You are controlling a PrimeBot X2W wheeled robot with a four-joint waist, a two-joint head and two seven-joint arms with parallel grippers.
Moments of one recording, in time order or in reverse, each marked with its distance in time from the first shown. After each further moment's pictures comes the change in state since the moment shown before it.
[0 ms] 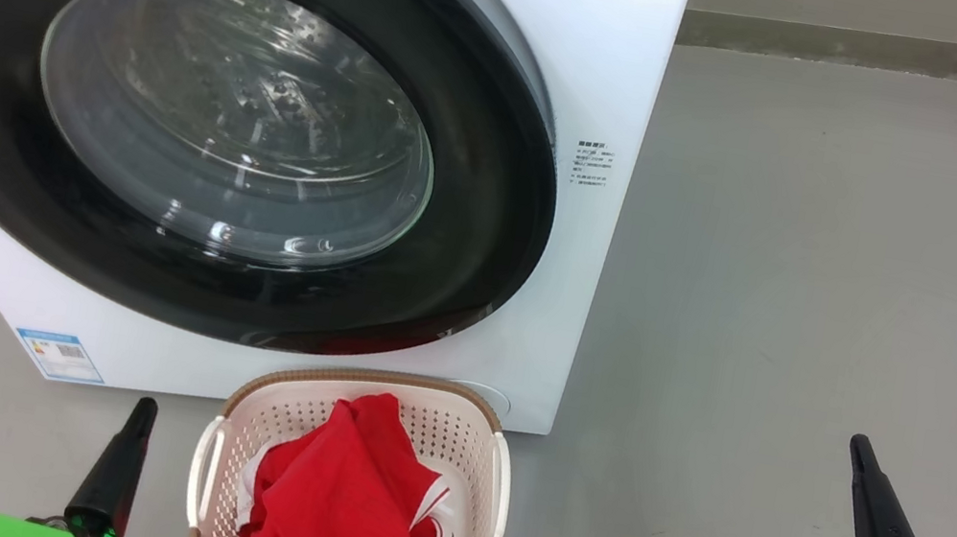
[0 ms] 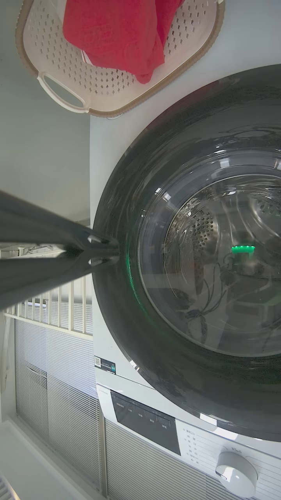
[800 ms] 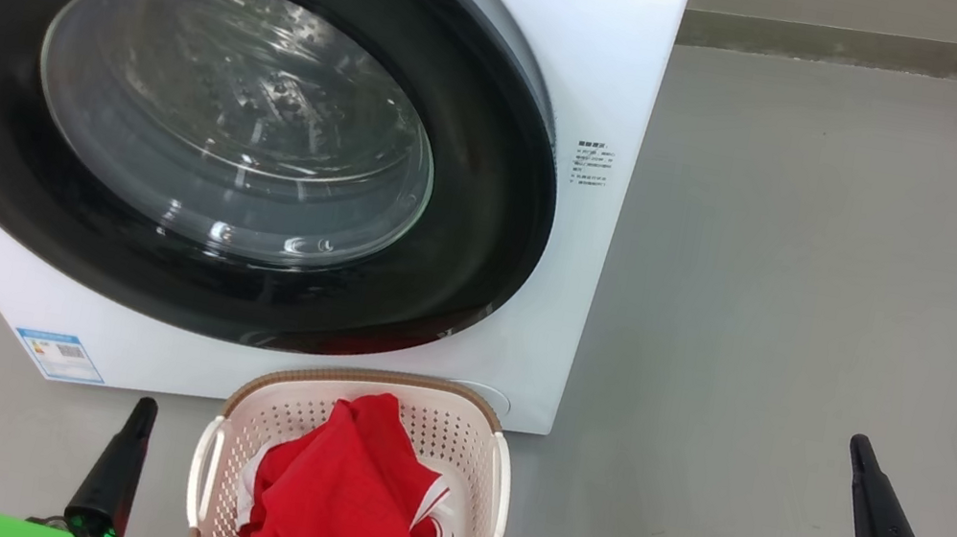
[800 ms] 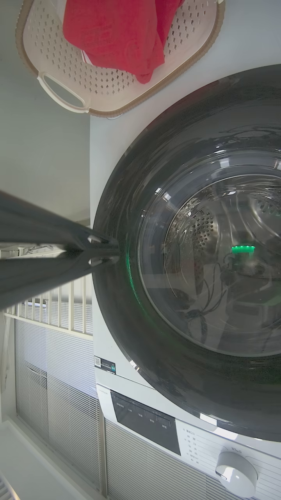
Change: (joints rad) left arm 0.000 0.000 0.000 0.000 0.000 0.000 0.000; right arm 0.000 0.001 -0.002 0.000 0.000 0.000 0.002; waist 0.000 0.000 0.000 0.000
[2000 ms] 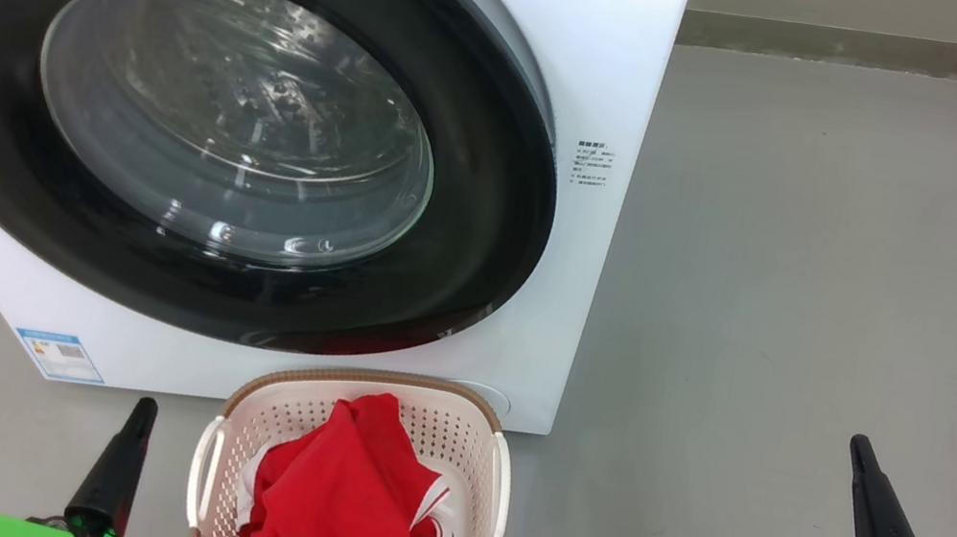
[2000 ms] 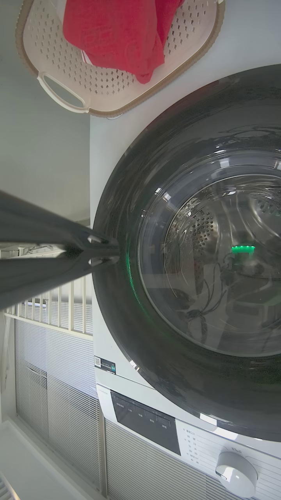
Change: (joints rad) left arm 0.000 0.000 0.000 0.000 0.000 0.000 0.000; right arm 0.000 0.002 -0.003 0.000 -0.001 0.000 0.003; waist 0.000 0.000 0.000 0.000
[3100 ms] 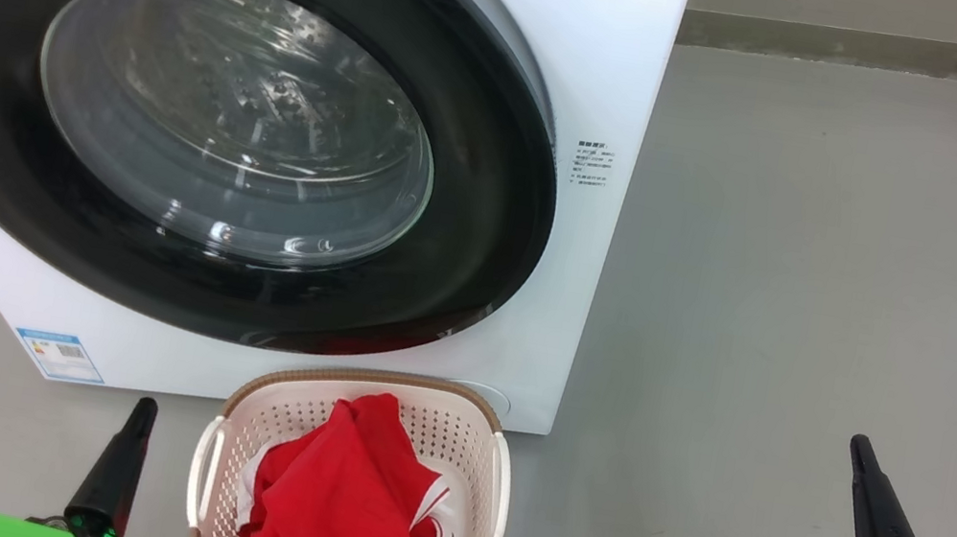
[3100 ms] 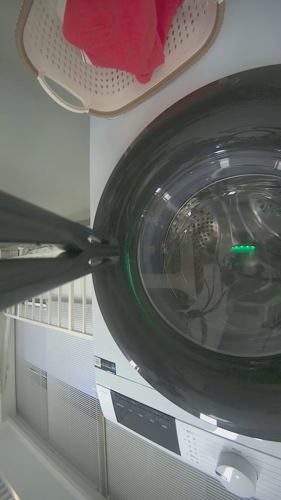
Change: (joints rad) left arm 0.000 0.000 0.000 0.000 0.000 0.000 0.000; right arm 0.000 0.001 -0.002 0.000 0.000 0.000 0.000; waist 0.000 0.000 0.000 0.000
